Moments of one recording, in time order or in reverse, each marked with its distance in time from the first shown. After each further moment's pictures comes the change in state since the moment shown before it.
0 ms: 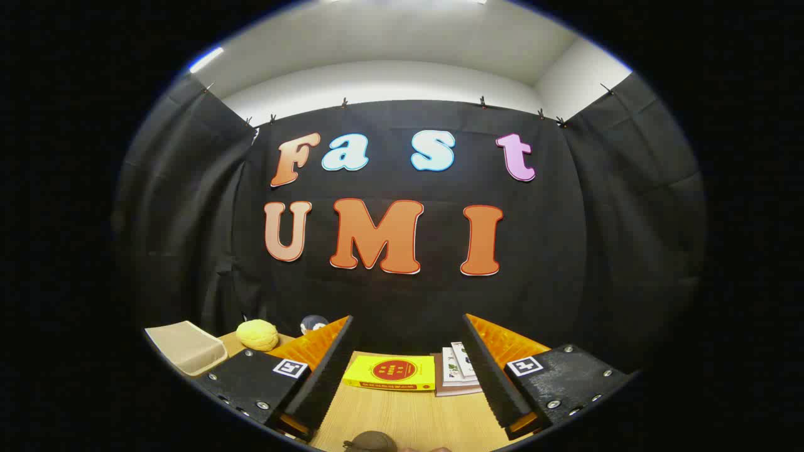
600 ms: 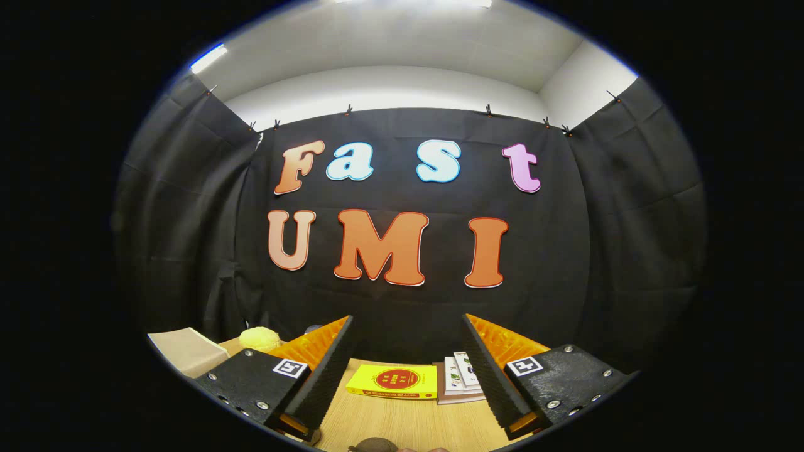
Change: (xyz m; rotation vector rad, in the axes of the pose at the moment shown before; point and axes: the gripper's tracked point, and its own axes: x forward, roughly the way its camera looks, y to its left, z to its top) arm 0.003 0.015 0.031 0.012 -0.033 0.029
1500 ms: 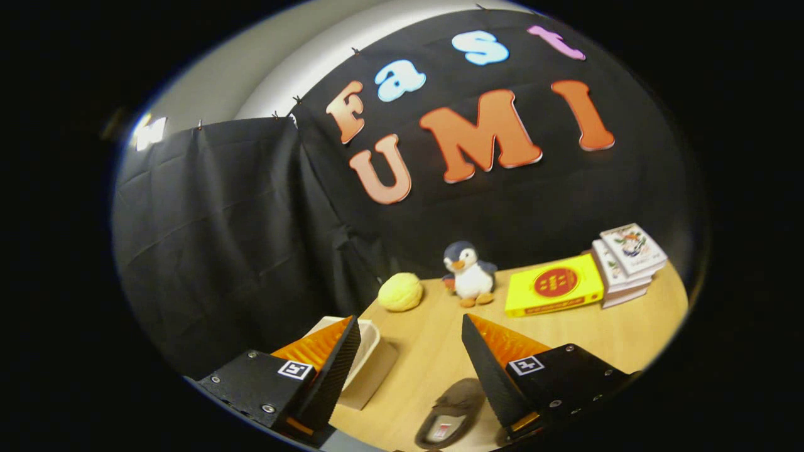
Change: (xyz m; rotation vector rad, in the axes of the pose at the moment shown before) arm -0.035 0.223 -0.120 0.459 0.561 0.515
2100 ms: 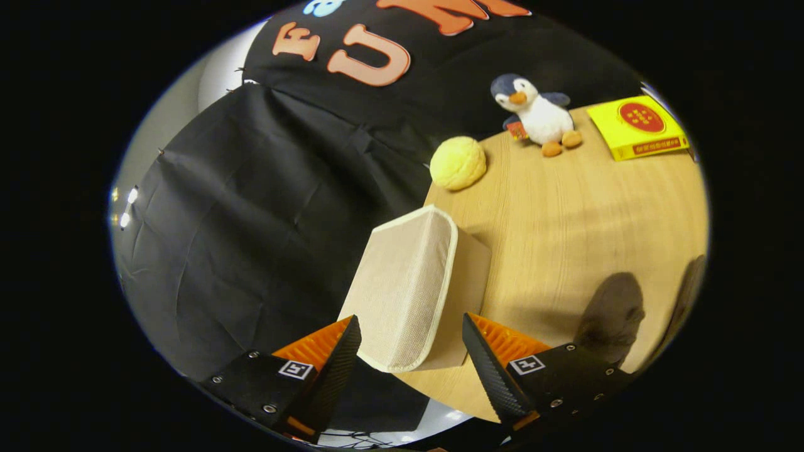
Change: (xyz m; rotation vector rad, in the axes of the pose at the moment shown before) arm 0.102 0.093 -0.164 0.329 0.536 0.236
